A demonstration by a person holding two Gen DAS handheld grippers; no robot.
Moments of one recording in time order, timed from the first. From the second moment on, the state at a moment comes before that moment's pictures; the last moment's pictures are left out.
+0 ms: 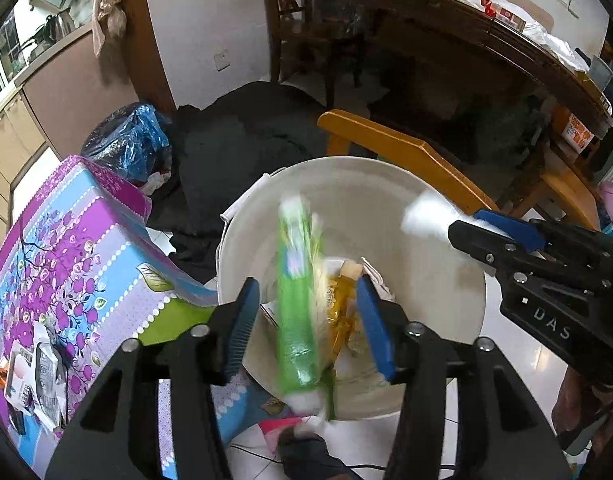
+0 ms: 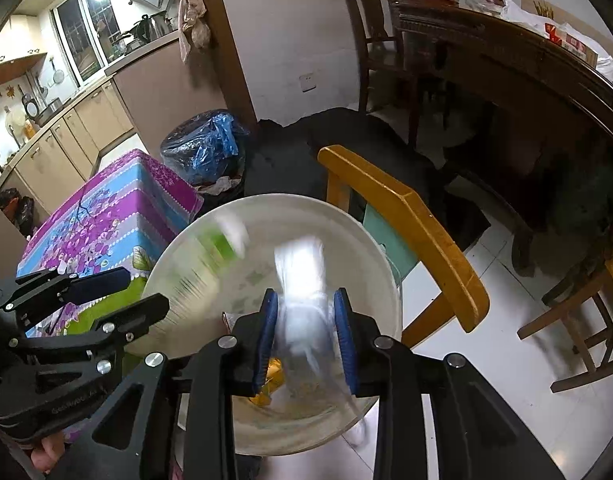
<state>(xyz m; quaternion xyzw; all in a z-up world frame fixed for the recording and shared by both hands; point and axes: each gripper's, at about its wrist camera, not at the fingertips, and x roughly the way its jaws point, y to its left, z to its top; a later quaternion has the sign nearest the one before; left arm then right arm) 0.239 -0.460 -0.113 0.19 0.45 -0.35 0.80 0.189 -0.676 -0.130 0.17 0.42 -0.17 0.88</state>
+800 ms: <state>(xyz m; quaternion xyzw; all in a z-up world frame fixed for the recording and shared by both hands) 0.237 -0.457 -0.110 0.20 0.44 -0.34 0.81 0.186 -0.675 -0.123 0.17 0.41 -0.17 0.88</state>
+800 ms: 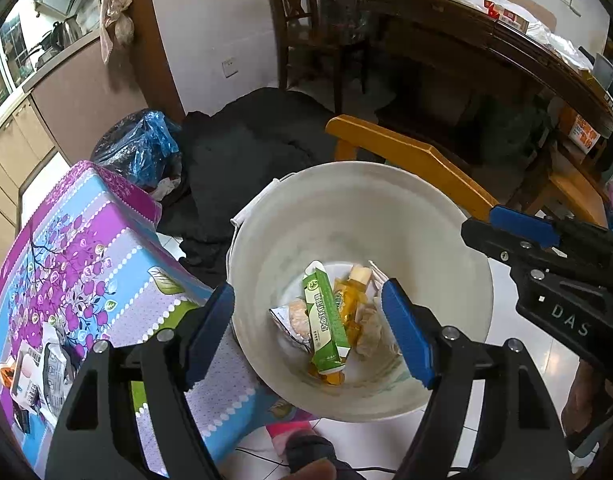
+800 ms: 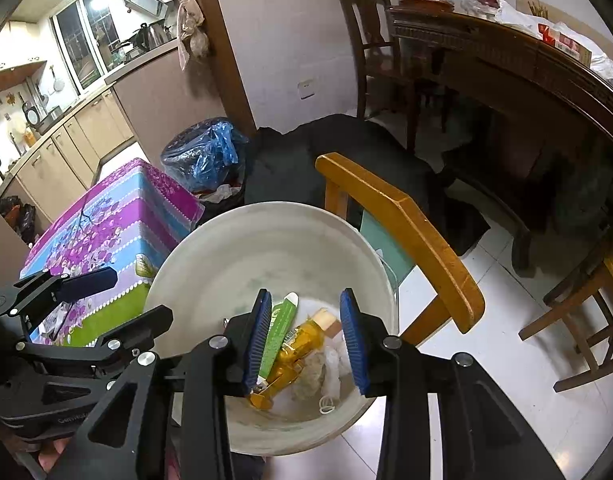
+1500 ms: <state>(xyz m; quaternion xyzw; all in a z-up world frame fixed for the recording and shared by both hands) 0.226 -0.353 -0.073 0.18 0.33 -0.35 0.86 0.103 -0.589 -0.044 0.07 0.19 -0.16 0.97</state>
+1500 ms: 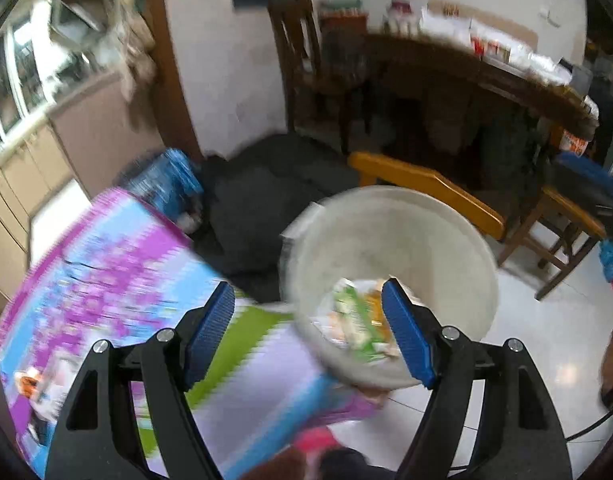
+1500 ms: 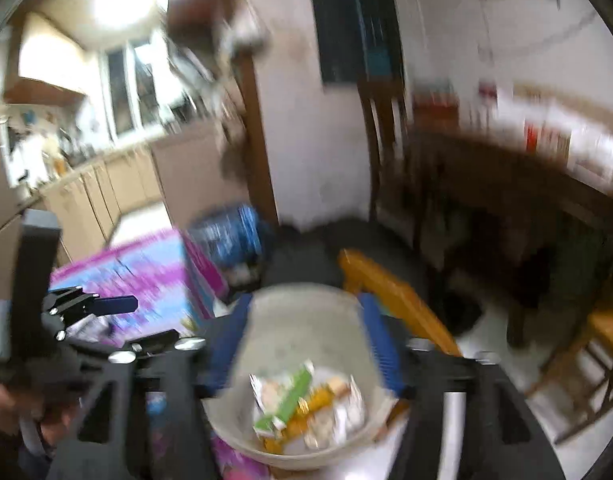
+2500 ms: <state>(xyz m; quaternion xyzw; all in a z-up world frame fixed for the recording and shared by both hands) 0.365 0.038 -0.186 0.15 0.42 -0.22 0.87 0.269 -0.333 -0.163 0.19 0.38 0.15 0.89</state>
